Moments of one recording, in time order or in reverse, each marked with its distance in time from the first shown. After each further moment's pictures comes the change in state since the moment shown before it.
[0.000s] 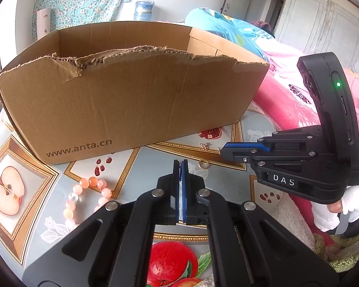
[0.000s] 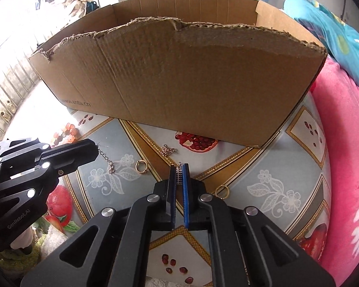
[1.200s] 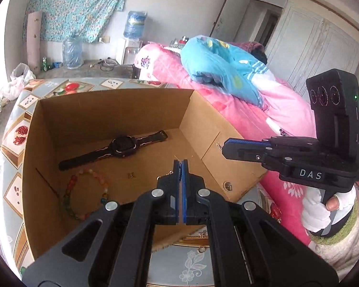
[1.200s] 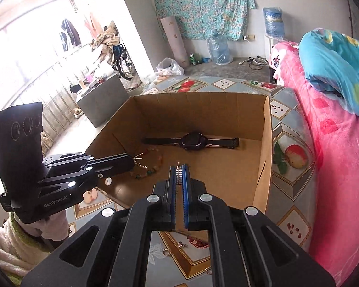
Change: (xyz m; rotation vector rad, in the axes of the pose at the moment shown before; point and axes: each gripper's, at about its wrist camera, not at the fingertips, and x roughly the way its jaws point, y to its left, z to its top) left arm -0.003 0.032 0.143 -0.038 -0.016 -0.105; right arm -0.067 -0.041 0.125 0.016 -0.170 0.233
